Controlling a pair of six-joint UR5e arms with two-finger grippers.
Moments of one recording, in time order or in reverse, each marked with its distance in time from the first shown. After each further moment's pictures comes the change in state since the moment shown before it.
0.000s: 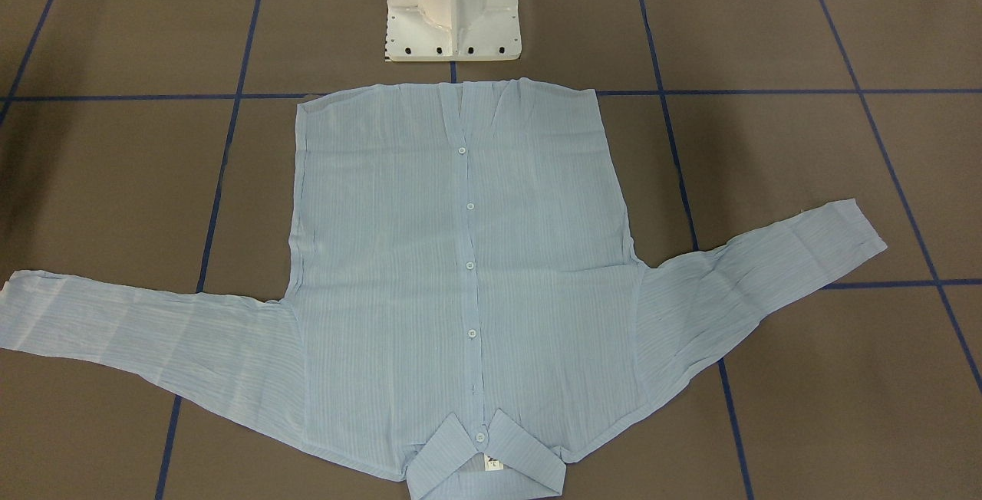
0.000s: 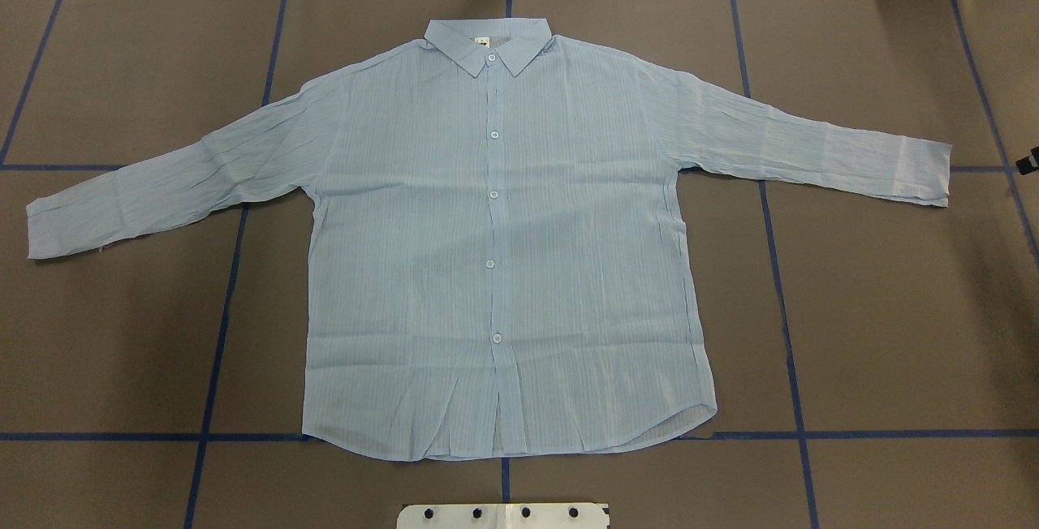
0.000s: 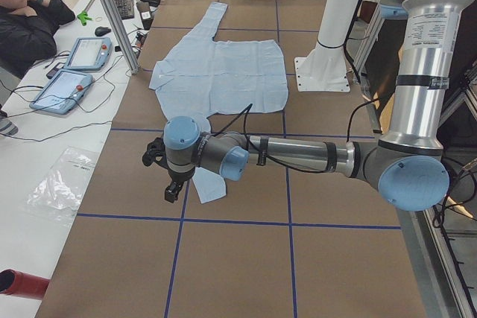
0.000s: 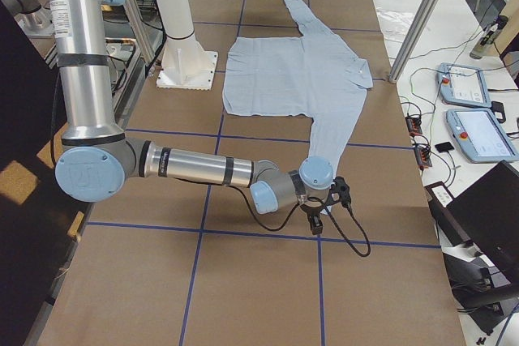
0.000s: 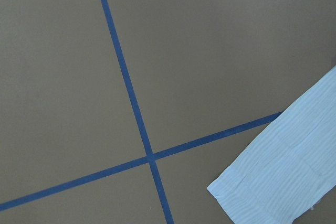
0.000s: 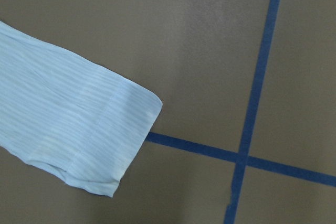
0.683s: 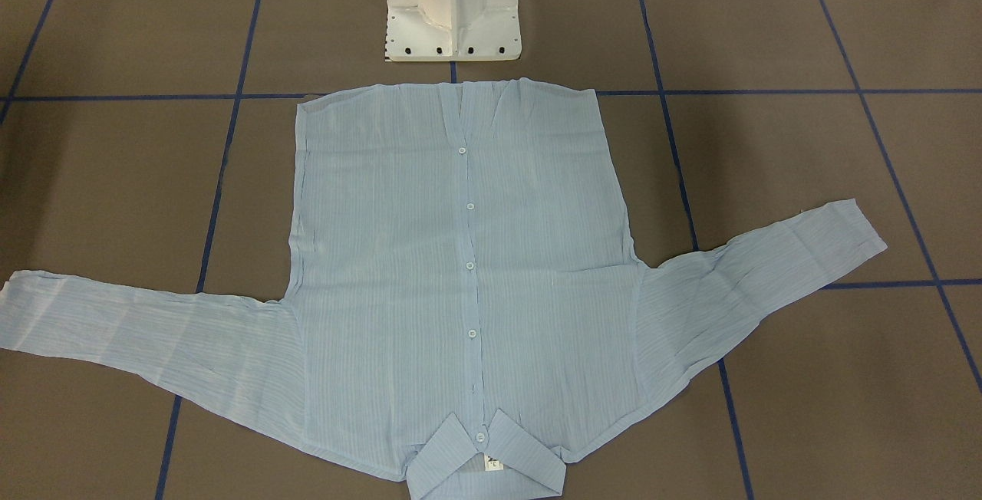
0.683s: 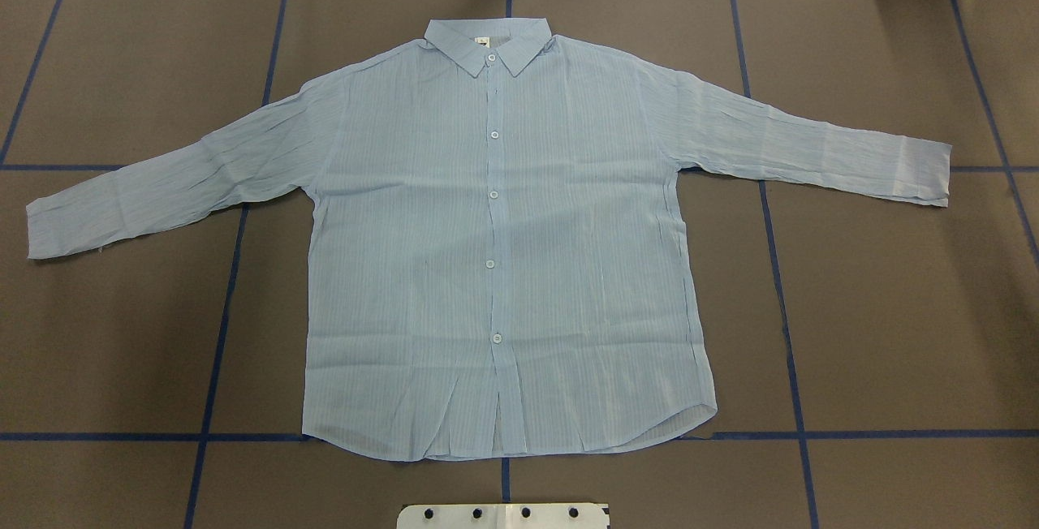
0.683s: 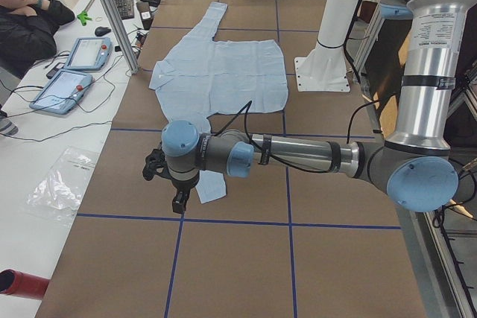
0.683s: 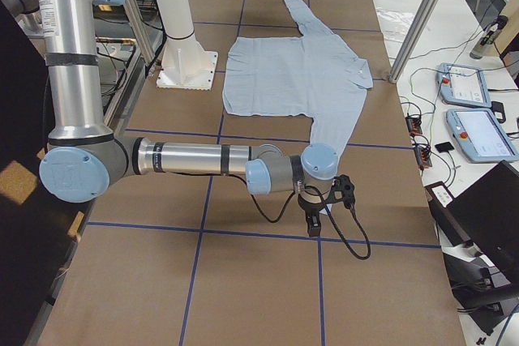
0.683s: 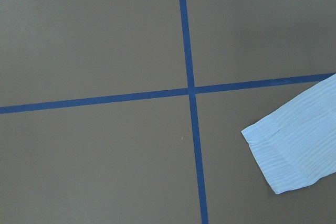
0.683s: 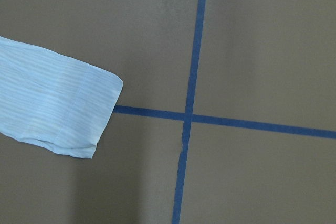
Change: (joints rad) left arm -0.049 -0.010 -0.039 0.221 0.000 -0.002; right arm 0.119 -0.025 0.164 -0.332 -0.027 -0.161
